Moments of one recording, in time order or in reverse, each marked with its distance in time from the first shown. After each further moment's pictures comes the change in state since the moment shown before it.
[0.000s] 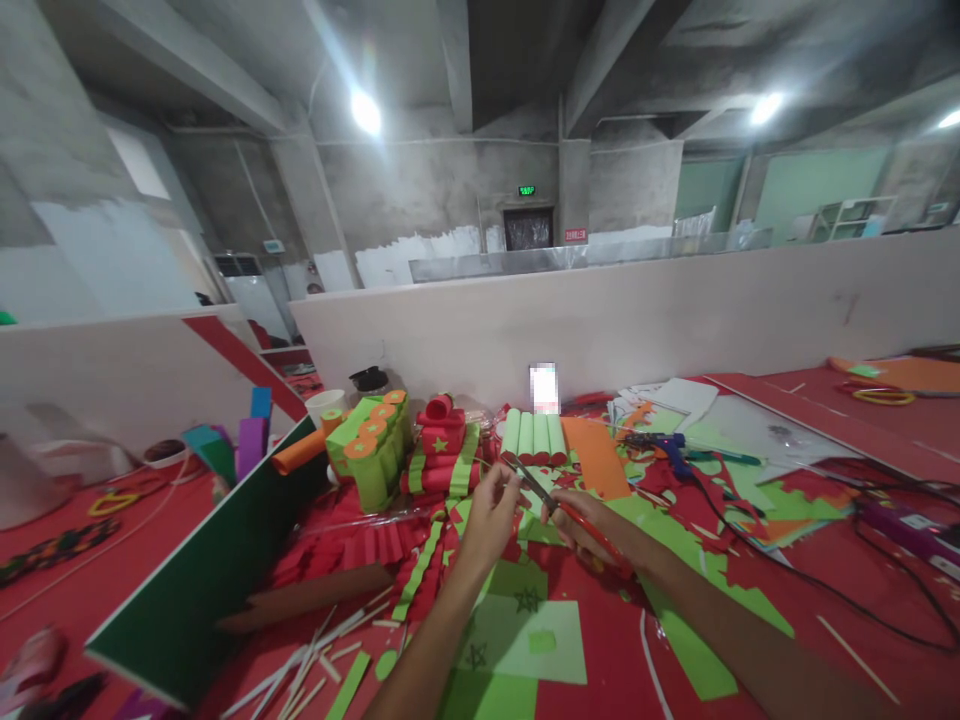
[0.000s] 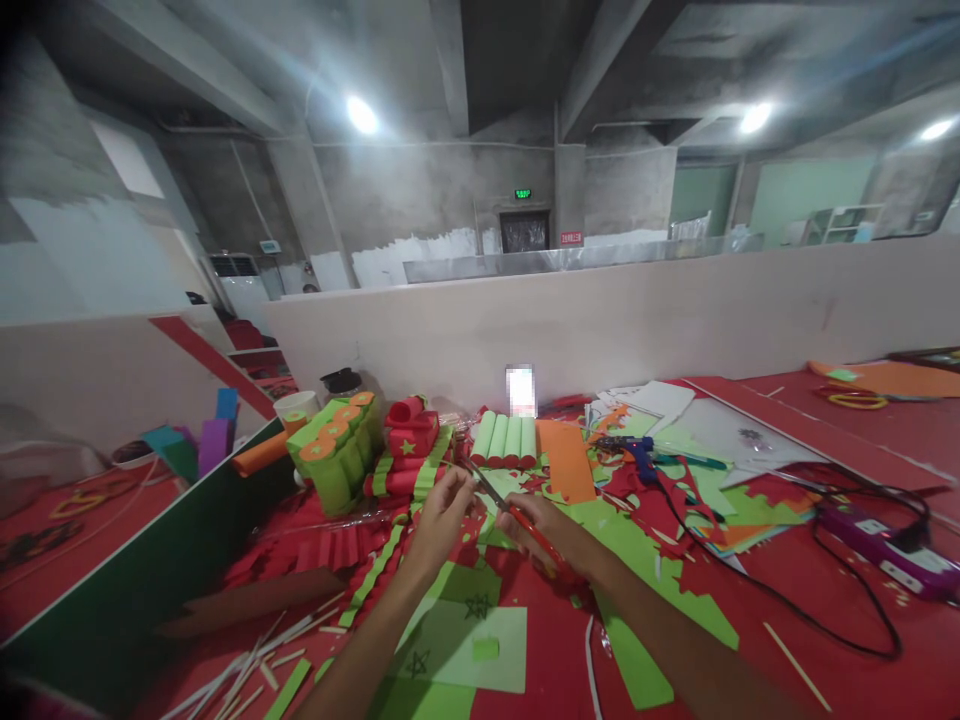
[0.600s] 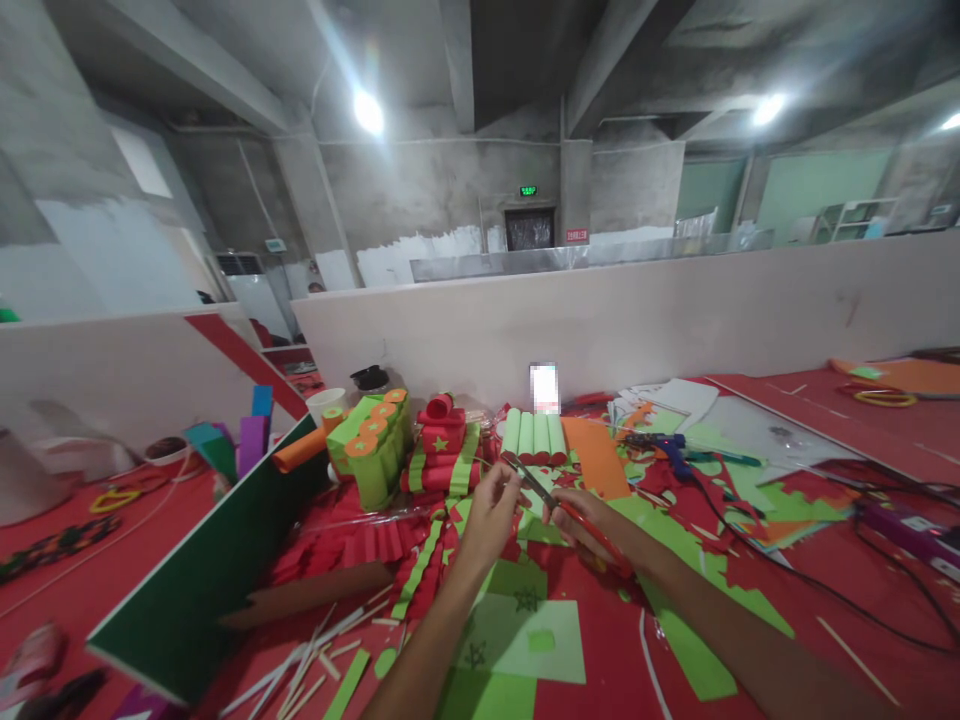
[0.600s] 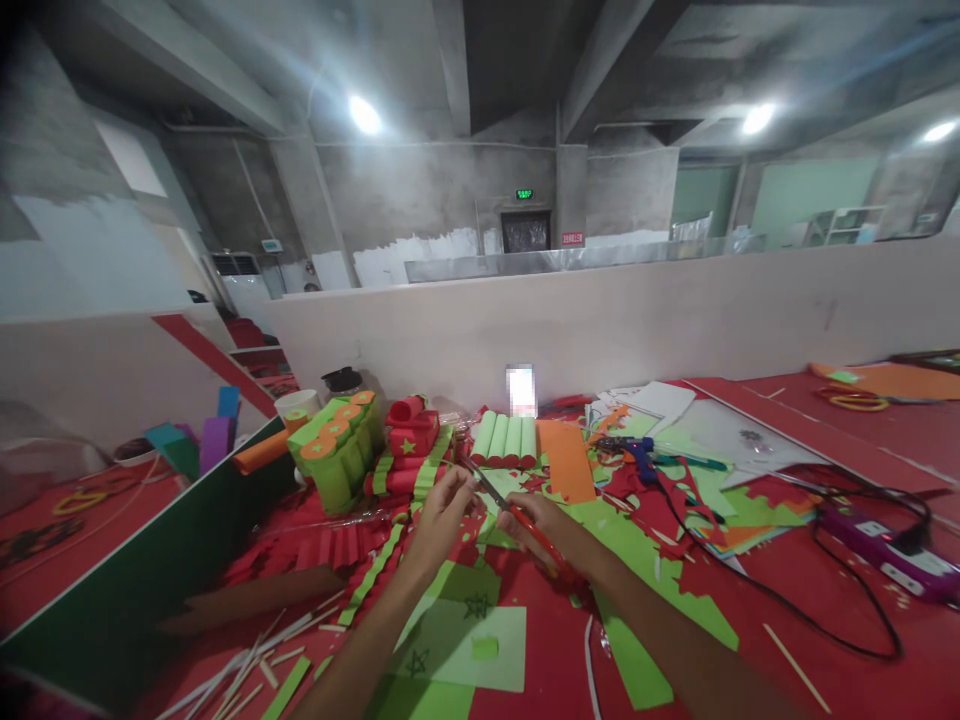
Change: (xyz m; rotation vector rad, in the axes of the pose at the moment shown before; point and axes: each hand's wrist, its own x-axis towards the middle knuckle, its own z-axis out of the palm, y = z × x) left_hand -0.002 -0.001 -0.001 -0.033 -0.019 -0.015; right_hand 0.003 0.006 -0.002 -0.086 0.017 -0.048
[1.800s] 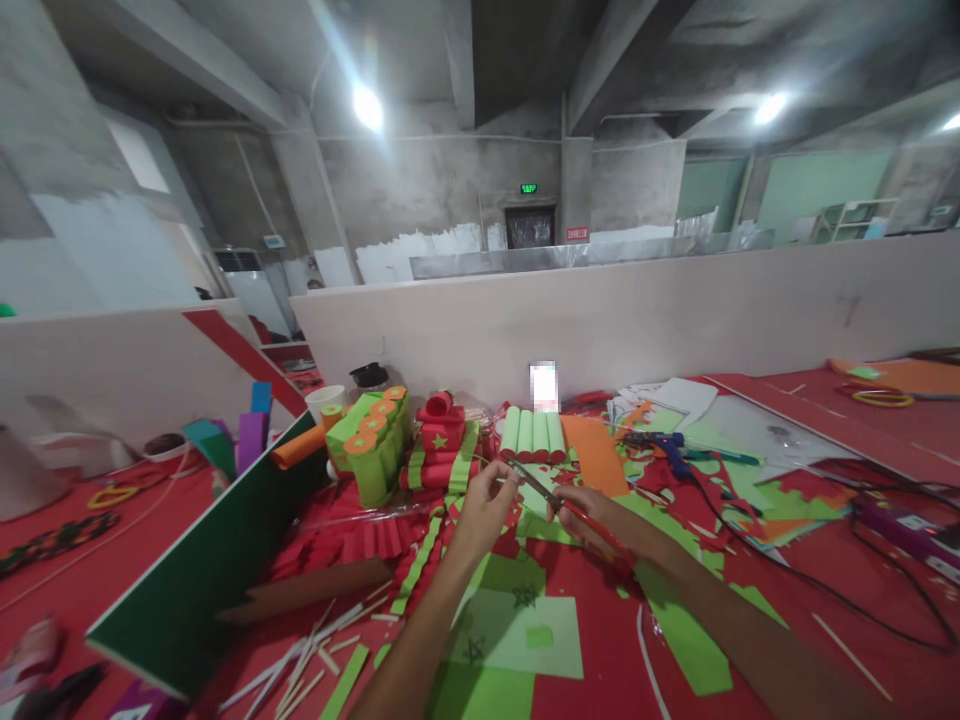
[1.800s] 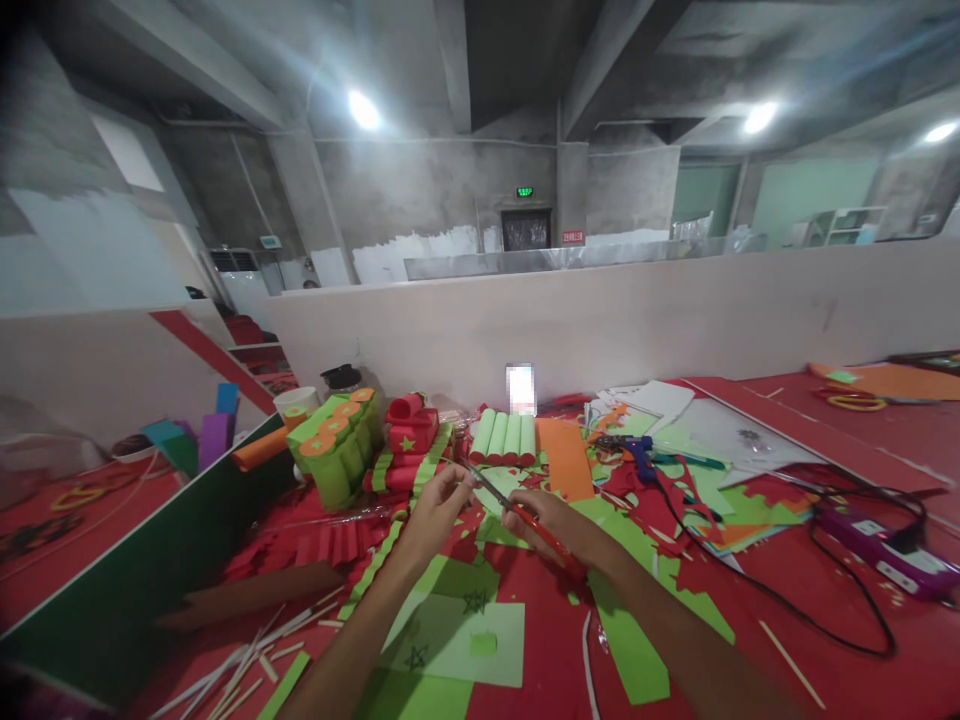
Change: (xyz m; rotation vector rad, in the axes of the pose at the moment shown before) left_hand 0.006 -0.001 -0.012 0.127 -0.015 -0.033; right_hand -0.002 -0.009 -0.016 -0.265 -0.047 -0.049
